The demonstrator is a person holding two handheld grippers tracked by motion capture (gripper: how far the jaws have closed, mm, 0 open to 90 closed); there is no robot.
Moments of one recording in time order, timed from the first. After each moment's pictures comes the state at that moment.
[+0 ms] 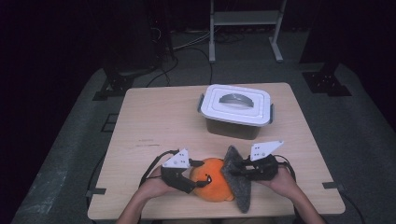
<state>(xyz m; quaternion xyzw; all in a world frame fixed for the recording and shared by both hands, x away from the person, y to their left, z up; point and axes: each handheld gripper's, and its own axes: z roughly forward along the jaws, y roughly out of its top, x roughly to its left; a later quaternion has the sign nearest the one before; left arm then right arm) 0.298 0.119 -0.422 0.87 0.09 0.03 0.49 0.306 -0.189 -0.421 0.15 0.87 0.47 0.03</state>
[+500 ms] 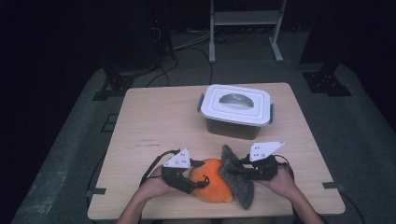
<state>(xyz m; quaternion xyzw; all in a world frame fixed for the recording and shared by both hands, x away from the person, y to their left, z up) 0.295 0.114 -0.418 0.87 0.08 0.04 0.48 0.299 -0.182 -0.408 0.14 0.86 0.49 0.06</state>
